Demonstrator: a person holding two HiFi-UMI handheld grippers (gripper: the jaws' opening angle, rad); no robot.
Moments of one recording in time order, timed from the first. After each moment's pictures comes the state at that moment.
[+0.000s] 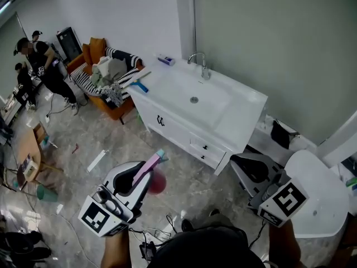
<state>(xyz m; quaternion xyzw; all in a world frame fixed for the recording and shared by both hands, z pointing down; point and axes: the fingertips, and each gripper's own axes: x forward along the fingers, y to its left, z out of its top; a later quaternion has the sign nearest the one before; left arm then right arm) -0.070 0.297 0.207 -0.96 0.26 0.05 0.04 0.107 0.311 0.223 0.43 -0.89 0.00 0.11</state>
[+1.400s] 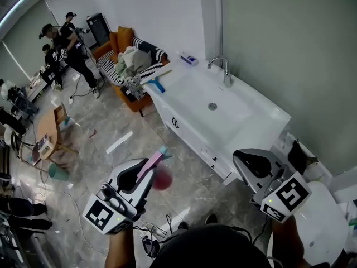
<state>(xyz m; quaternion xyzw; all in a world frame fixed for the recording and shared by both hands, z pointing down) 0.003 0.215 0.207 -0.93 0.37 0.02 0.04 0.181 0.188 0.234 0.33 -0.94 0.02 0.09</state>
